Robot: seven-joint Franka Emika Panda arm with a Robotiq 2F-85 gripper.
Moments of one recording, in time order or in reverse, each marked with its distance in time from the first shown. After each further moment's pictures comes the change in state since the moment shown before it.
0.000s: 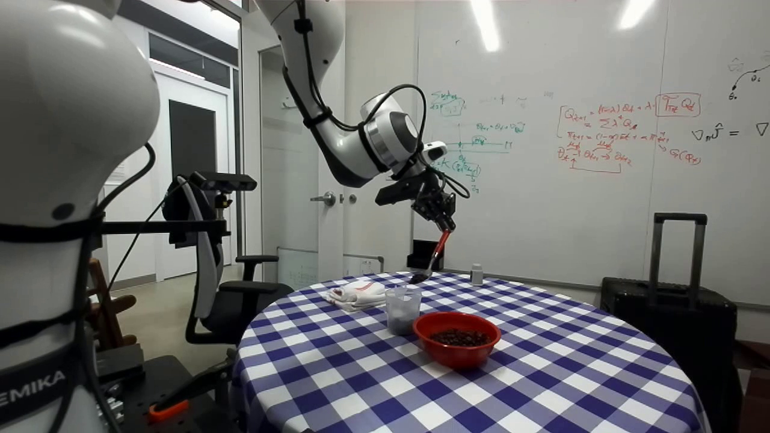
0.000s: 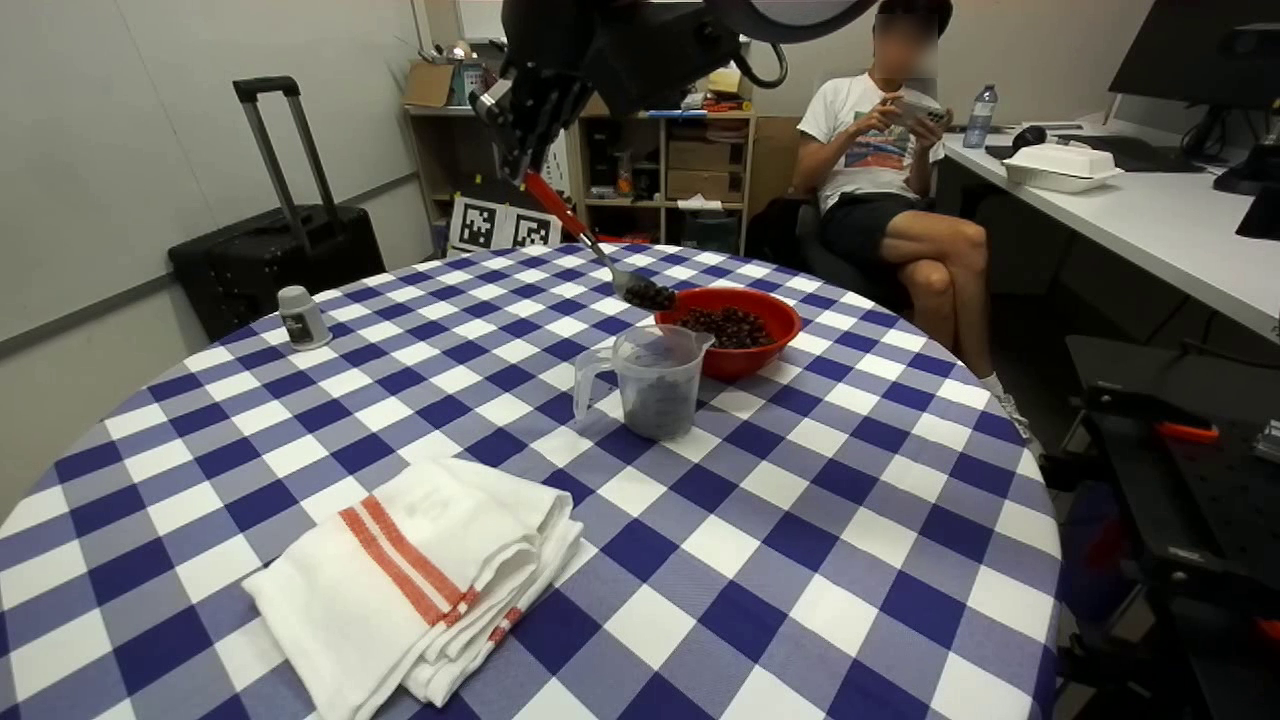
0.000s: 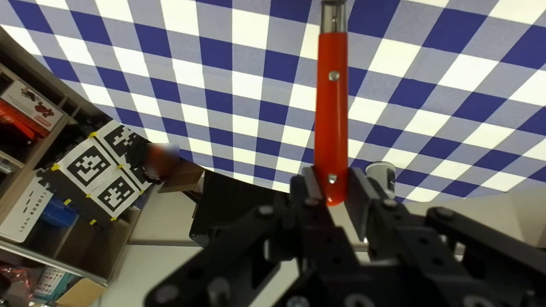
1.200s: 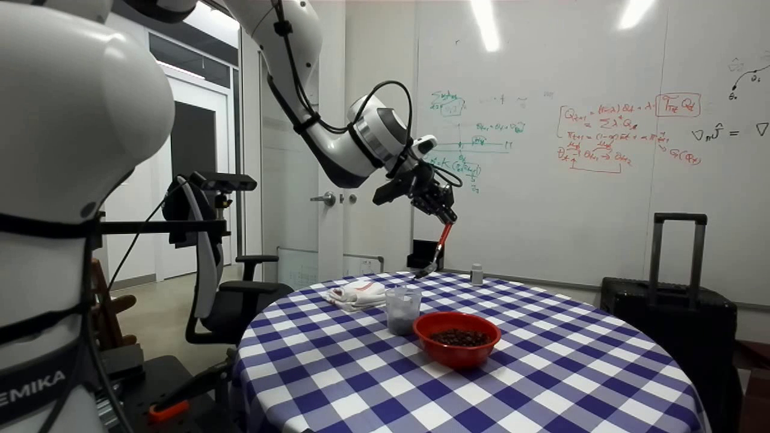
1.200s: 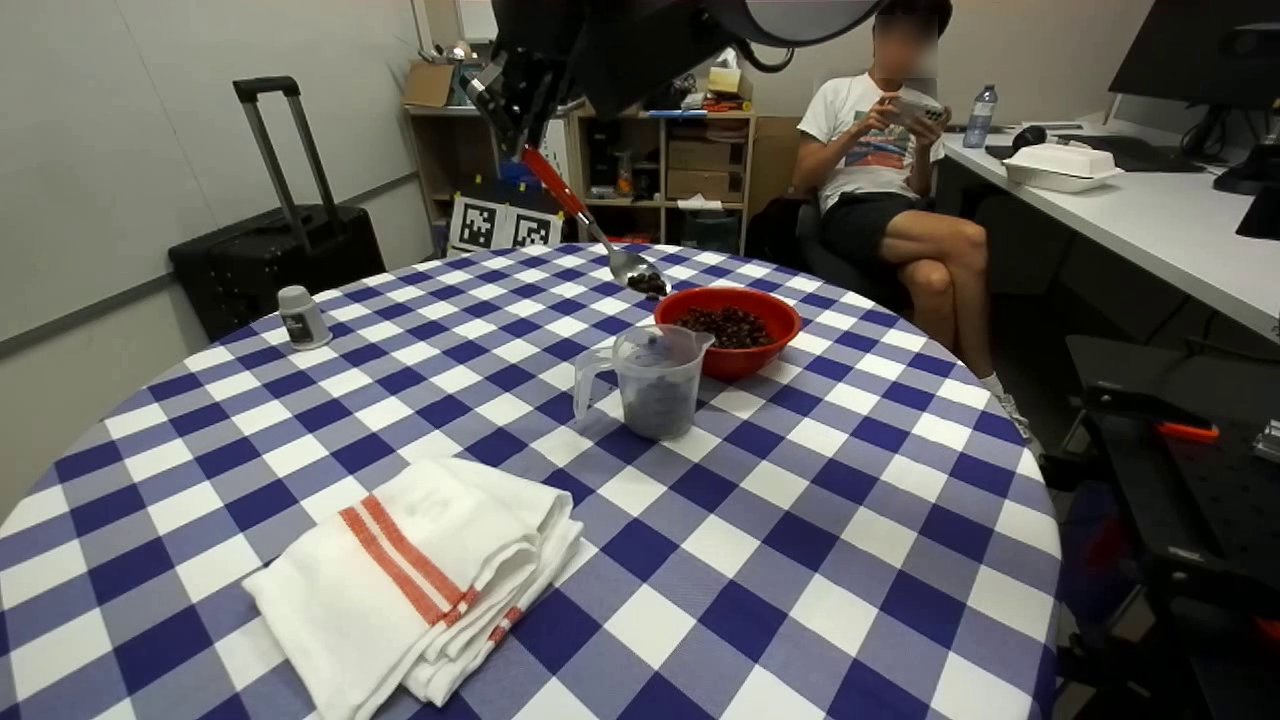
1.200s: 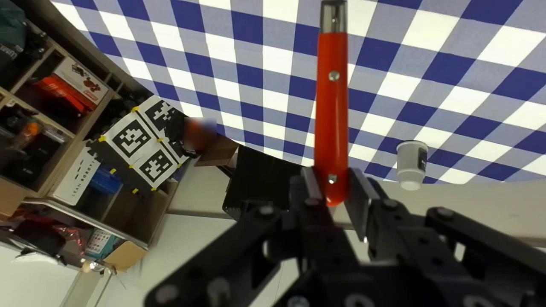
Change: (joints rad) arm 0.303 0.098 -0.306 -0.010 0.005 0.001 0.109
